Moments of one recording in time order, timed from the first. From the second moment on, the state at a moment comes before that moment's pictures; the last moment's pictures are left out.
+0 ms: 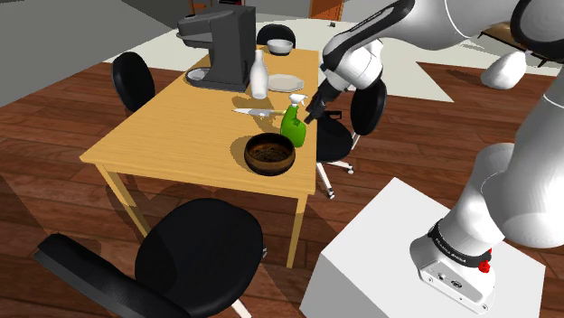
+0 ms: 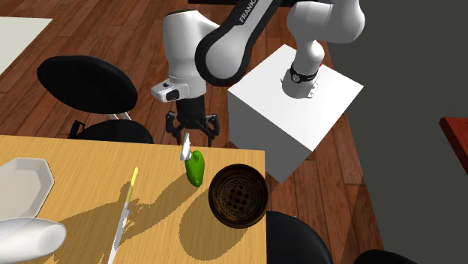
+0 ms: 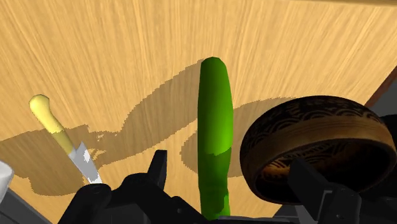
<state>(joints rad) 0.42 0.12 -0.57 -2.24 0.83 2.54 -1.46</state>
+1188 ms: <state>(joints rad) 0.40 0.25 -0.52 -2.17 0.99 2.55 -1.57</state>
